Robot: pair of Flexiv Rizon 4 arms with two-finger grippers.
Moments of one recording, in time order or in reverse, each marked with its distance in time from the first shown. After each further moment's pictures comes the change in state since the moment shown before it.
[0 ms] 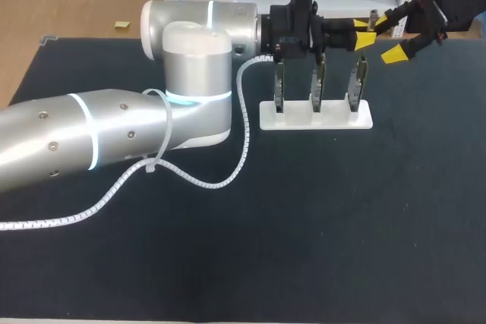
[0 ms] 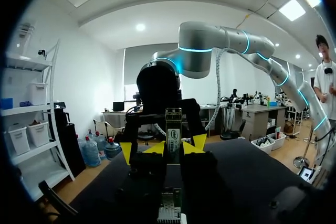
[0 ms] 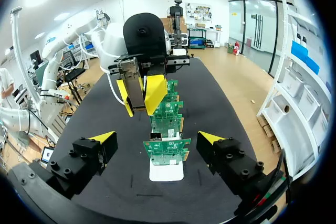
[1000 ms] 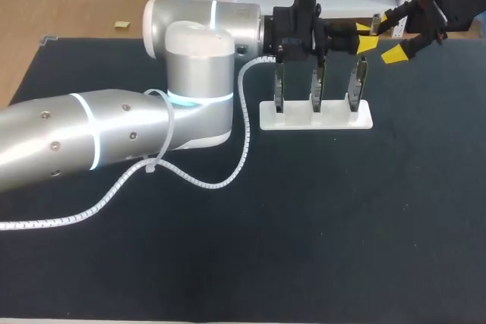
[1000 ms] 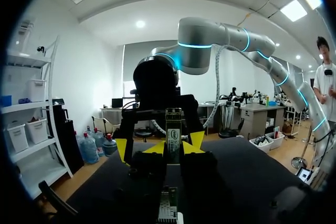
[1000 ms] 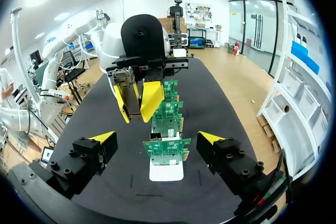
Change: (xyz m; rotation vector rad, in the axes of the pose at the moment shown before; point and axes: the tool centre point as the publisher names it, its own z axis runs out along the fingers) left arm 0.004 -0.004 0.004 0.010 0.023 -0.014; right arm 0.000 0.000 0.000 0.000 0.000 0.000
